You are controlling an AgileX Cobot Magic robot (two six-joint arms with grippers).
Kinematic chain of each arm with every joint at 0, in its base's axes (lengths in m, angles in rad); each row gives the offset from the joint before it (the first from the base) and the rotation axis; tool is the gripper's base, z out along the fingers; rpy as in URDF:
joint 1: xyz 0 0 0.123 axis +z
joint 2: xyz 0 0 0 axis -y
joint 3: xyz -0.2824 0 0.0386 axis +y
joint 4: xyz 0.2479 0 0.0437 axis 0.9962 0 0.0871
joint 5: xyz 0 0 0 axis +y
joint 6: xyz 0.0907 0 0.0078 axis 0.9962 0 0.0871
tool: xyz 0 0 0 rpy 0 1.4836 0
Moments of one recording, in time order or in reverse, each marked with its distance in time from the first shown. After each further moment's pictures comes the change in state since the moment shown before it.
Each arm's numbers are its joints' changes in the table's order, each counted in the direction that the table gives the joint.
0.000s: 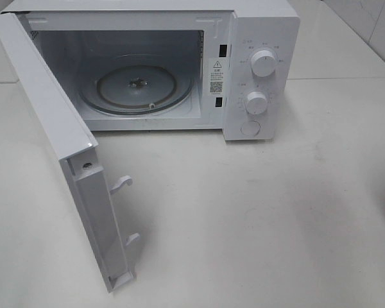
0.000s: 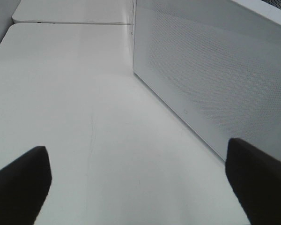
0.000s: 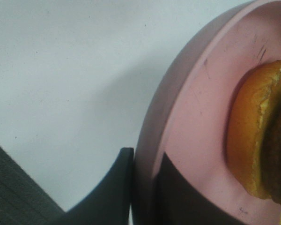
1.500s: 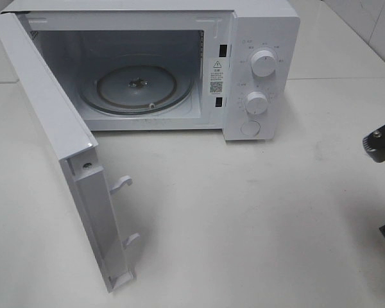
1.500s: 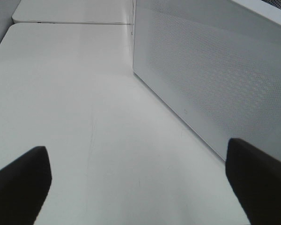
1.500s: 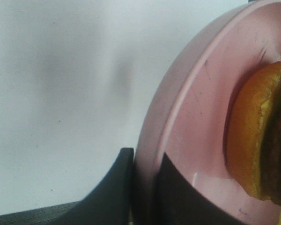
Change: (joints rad) left arm 0.000 0.000 0.000 0.000 0.000 0.000; right arm 0.000 -0.598 -0.074 -0.128 0.053 1.069
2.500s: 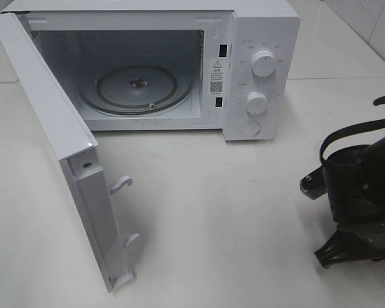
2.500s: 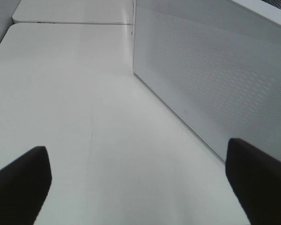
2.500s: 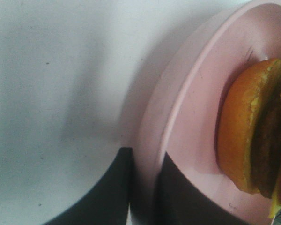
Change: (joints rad) left arm 0.000 0.000 0.000 0.000 0.000 0.000; right arm 0.000 -0.493 -0.004 -0.191 -0.290 0.351
